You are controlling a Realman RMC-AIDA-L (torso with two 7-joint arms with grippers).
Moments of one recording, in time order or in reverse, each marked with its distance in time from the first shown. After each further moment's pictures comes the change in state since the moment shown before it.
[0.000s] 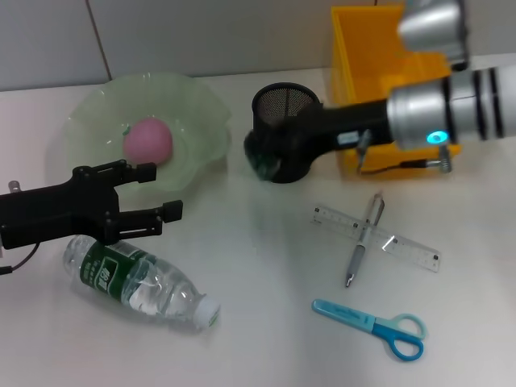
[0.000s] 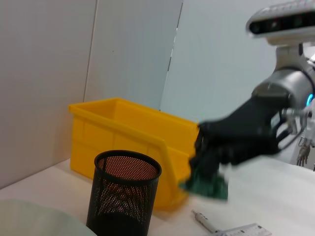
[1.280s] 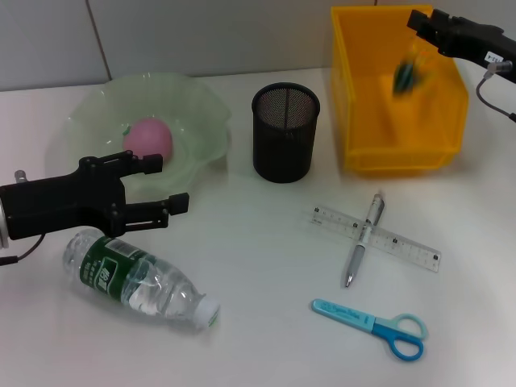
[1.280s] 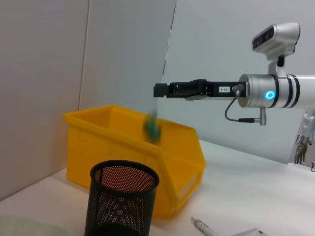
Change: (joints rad) left arm -0.019 -0.003 0.000 0.003 0.000 -0.002 0.012; right arm -0.114 -0.018 0.435 0.153 0.277 0.321 -0.287
